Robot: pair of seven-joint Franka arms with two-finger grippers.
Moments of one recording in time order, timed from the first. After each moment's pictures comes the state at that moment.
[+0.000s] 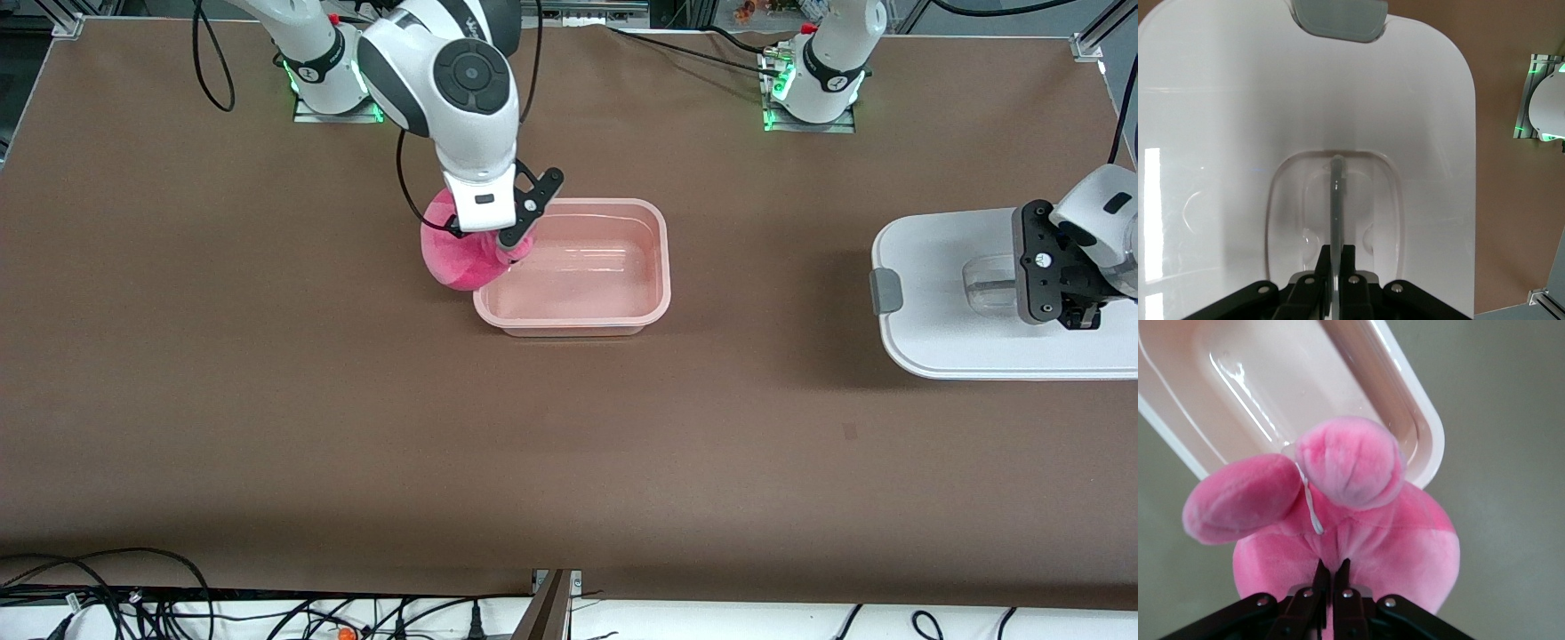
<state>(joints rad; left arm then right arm) 0.28 0.39 -0.38 -1.21 0.34 1.33 1.52 0.37 0.40 0.45 -1.52 -0.21 1.71 -0.13</state>
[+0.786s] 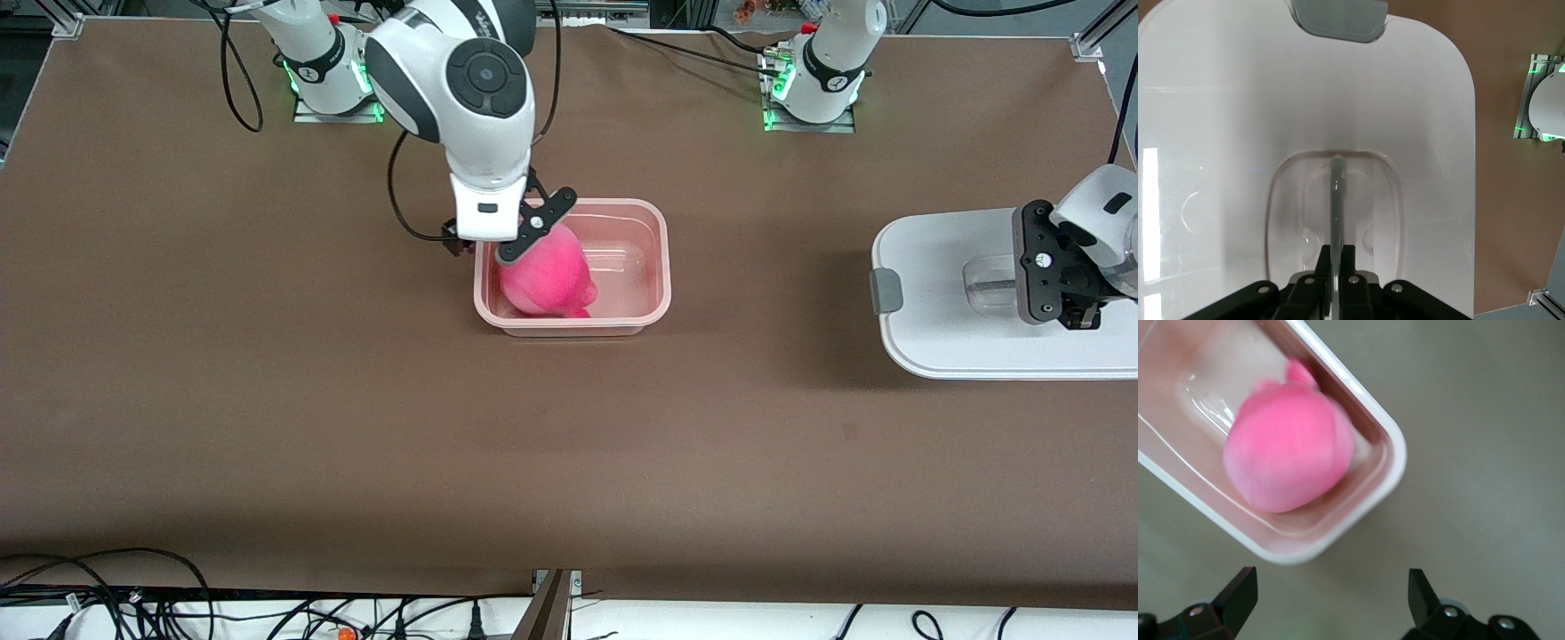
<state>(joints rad) 0.28 0.39 -0.38 -1.21 0.34 1.33 1.52 0.39 0.47 0.42 -1.29 -0.23 1.53 0.01</state>
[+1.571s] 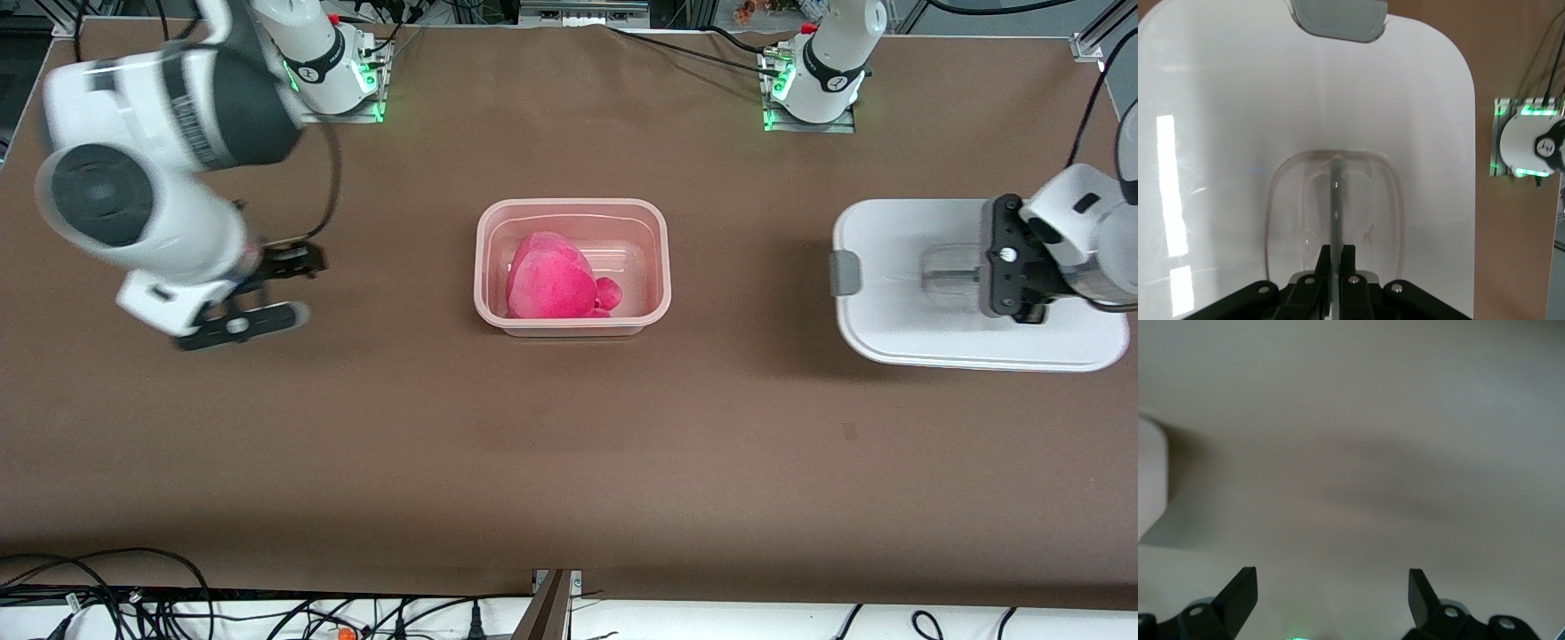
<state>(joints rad) 0.24 0.42 -0.39 -1.22 0.16 1.28 1.51 0.22 0.41 0.01 -1.24 -0.12 1.42 0.02</state>
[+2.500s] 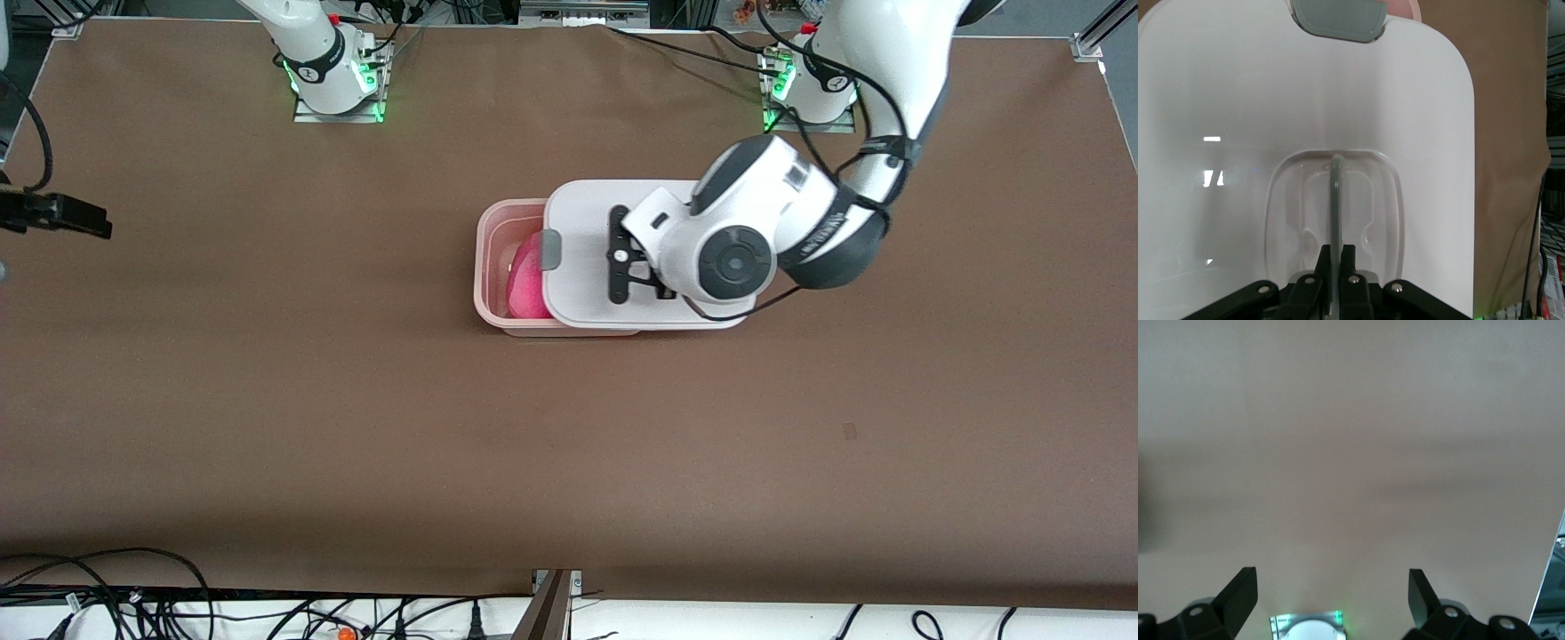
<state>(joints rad) -0.29 0.65 -0.40 -1.23 -0.10 1.54 0.90 0.03 0.14 -0.11 -1.45 -0.10 1.39 -0.06</state>
